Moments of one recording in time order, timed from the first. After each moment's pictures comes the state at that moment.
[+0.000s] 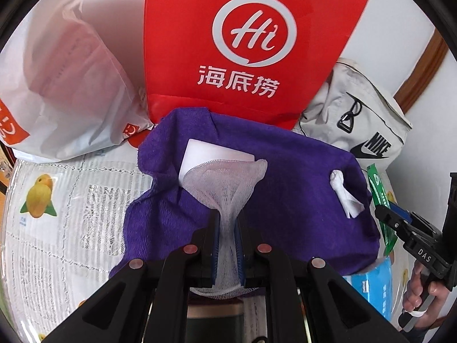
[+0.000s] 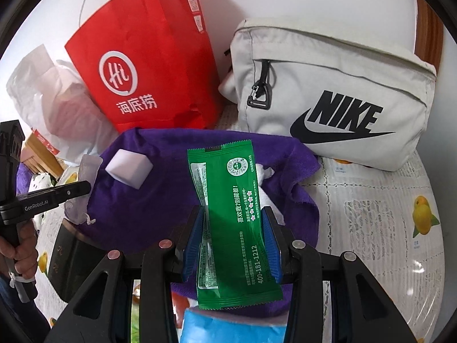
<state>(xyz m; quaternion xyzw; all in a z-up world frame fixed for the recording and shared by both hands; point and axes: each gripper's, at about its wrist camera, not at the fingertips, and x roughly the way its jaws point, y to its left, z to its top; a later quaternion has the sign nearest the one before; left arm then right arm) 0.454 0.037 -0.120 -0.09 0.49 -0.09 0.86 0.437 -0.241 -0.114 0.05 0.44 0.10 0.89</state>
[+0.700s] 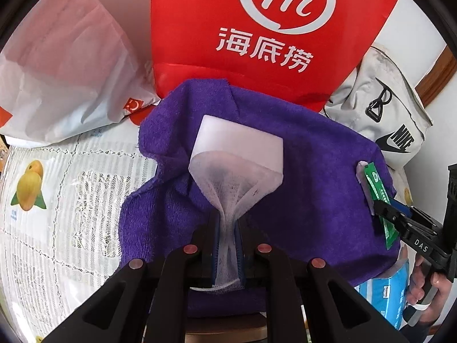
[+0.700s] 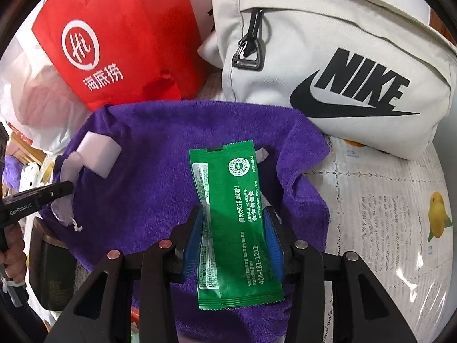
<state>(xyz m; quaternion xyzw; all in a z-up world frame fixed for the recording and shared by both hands) 0.472 0.036 -0.155 -0.08 0.53 -0.07 0.84 0.475 -0.235 -0.156 0.04 0.50 0.09 0.86</state>
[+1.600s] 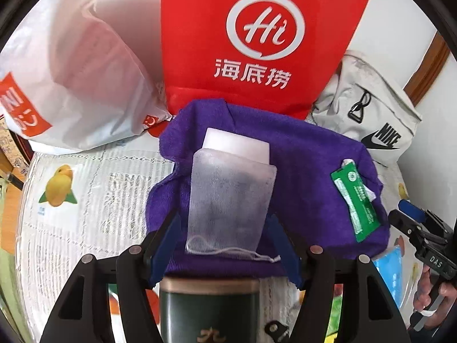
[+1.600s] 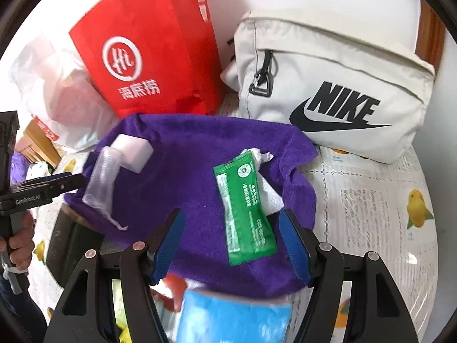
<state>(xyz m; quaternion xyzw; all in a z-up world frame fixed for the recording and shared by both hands) 0.431 0.033 -0.112 -0.06 0.50 -0.06 0.86 0.410 -0.238 -0.106 0.04 0.45 0.10 0.89</state>
